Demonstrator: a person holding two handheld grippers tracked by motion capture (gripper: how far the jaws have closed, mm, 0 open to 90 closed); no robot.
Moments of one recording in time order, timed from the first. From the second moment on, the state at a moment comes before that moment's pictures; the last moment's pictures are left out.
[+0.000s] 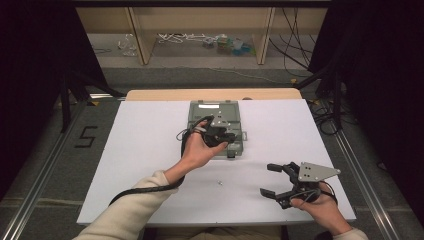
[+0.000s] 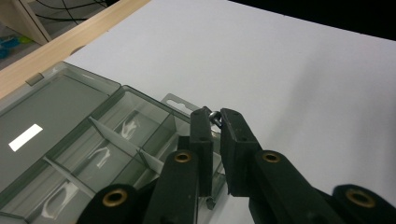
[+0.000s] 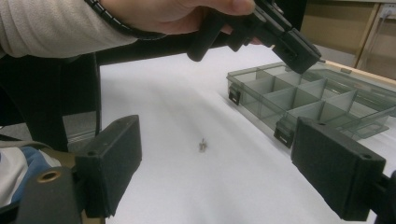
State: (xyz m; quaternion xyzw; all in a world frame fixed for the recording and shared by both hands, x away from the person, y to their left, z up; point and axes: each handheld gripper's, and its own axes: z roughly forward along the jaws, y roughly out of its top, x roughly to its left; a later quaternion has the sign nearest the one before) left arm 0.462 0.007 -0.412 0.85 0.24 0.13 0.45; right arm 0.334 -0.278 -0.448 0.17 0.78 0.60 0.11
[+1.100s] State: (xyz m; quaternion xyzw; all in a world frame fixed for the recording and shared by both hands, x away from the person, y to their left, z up) left arm 0.484 -0.004 -0.420 0.86 0.26 0.12 0.43; right arm 0.334 -0.278 -0.448 0.17 0.78 0.60 0.10
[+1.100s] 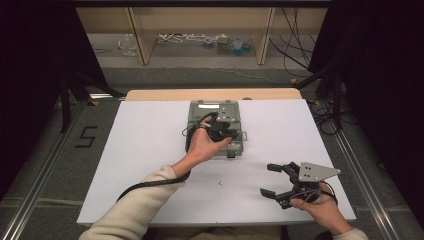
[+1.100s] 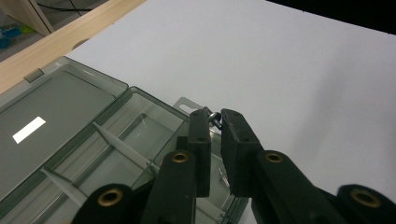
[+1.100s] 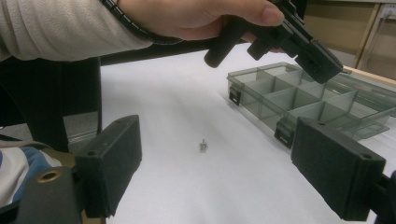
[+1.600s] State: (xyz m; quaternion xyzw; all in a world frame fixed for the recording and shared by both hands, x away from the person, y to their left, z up) left arm 0.470 0.003 -0.424 0.86 0.24 0.11 0.43; right arm 0.334 -0.278 -0.448 0.17 0.78 0.60 0.10
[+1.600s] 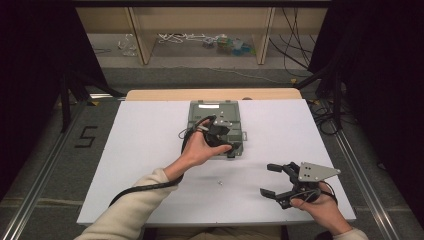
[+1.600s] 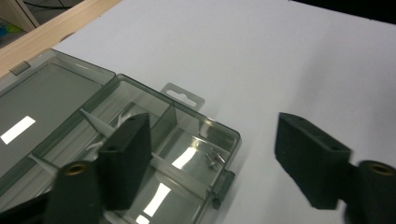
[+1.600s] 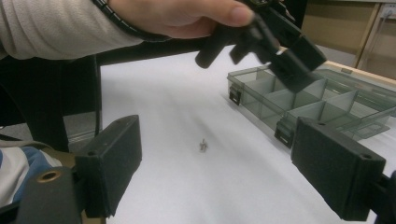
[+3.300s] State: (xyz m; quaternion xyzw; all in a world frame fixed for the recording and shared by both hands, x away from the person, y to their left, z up) left arm 0.414 -0.003 -0.459 0.99 0.02 0.02 0.17; right arm 0.334 -0.278 -0.448 0.17 0.78 0.60 0.10
